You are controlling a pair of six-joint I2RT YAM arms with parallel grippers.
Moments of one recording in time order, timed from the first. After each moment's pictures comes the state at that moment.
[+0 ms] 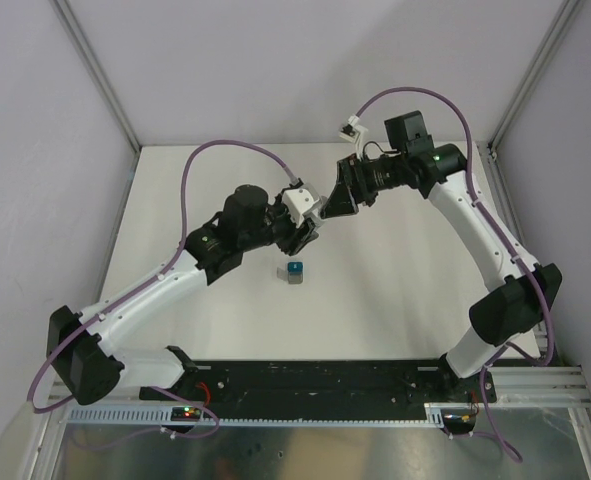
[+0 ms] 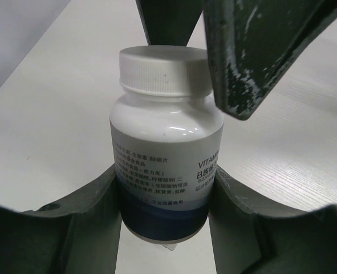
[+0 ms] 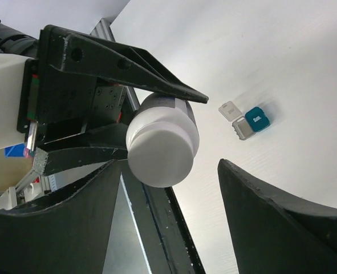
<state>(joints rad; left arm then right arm) -0.75 1.26 1.10 -0.22 0.20 0.23 0.41 1.63 1.77 -0.91 -0.91 0.02</state>
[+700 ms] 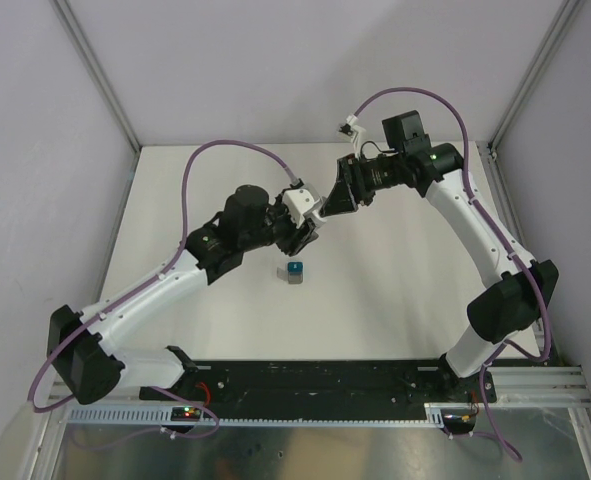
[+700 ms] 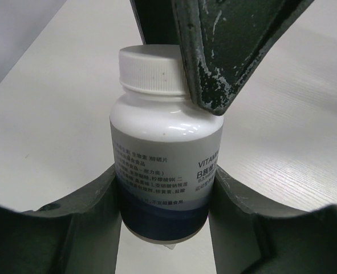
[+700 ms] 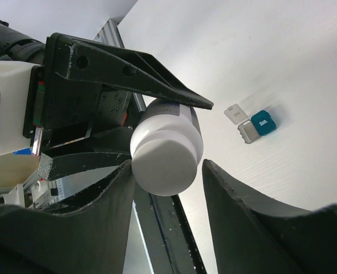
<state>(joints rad) -0.75 1.26 1.10 -0.23 0.20 0.23 0.42 1.66 1.78 -0.89 -0.94 0.03</state>
